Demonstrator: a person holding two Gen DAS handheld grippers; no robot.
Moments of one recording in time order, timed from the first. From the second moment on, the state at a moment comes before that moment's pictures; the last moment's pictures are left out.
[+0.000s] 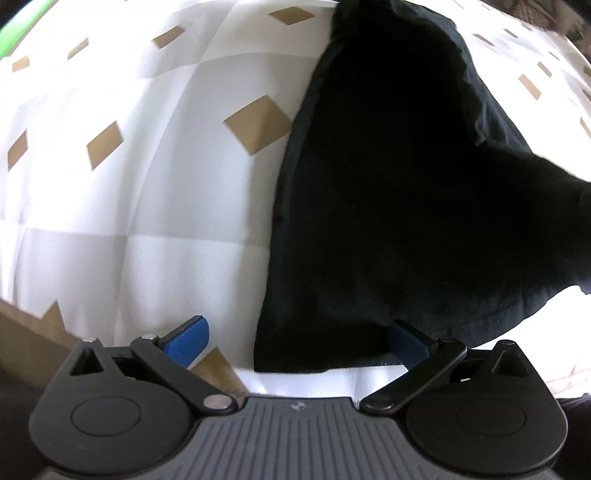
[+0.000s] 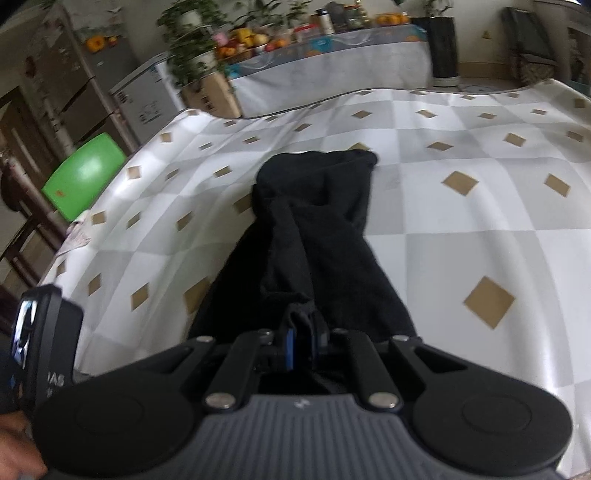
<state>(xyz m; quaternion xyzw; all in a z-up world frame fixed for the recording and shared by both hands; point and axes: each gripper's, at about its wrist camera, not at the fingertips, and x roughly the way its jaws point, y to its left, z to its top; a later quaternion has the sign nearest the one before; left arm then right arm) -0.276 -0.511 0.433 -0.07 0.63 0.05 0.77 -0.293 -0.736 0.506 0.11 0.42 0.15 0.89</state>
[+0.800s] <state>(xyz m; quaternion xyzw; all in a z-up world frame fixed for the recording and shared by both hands) -0.309 -0.466 0.490 -0.16 0.48 0.22 0.83 -0.282 -0.685 0.503 0.24 0.43 0.28 0.82</state>
